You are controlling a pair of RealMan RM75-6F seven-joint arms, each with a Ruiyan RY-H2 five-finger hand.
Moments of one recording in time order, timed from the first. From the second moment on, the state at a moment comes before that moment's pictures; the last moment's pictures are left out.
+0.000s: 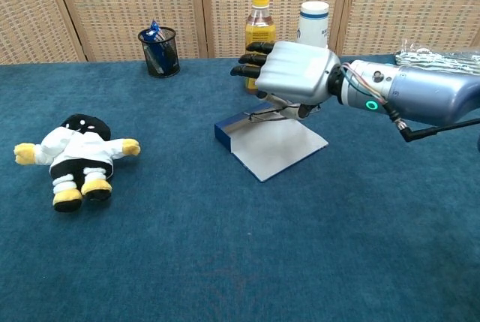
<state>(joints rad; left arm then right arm) -0.12 -1.07 -0.13 -1.42 1.31 1.35 -0.22 1.05 -1.84 0.06 -0.61 -1.75 0.96 -0.26</state>
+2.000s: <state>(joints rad) -0.12 -1.08 -0.13 -1.40 1.29 1.31 -0.25 1.06 -1.98 0.18 -0.61 -1.48 0.93 -0.45</state>
